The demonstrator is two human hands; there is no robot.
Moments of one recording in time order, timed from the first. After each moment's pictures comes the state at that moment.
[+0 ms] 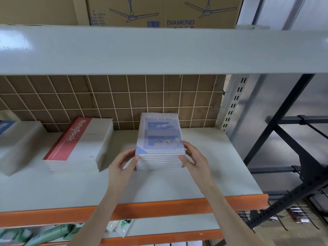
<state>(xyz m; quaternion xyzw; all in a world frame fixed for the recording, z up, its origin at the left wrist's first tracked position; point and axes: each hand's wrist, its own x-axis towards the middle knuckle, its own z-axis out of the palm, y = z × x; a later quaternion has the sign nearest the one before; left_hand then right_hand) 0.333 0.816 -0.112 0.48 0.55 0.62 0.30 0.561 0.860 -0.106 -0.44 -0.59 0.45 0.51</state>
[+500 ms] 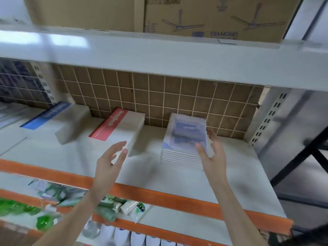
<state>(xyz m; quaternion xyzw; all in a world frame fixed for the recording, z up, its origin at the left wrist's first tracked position) 0.279 0.741 -0.069 0.44 0.68 0.57 0.16 0.533 0.852 -0.055 -0.43 -0.65 0.33 0.53</state>
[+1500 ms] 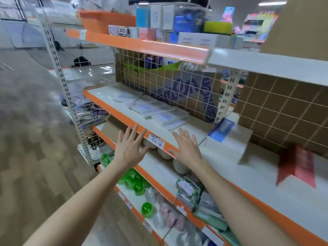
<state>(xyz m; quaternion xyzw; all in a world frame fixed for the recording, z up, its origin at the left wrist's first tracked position) -0.201 0.469 -0.048 0.40 0.91 0.06 -0.11 -0.075 0.637 -0.038 -0.21 -0.97 0.09 0.09</state>
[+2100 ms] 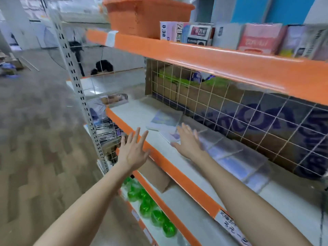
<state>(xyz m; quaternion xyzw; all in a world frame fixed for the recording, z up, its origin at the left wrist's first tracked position) -0.560 0.493 -0.060 0.35 0.94 0.04 -0.06 -0.475 0.684 -0.046 -0.20 -0.97 0.13 0.07</state>
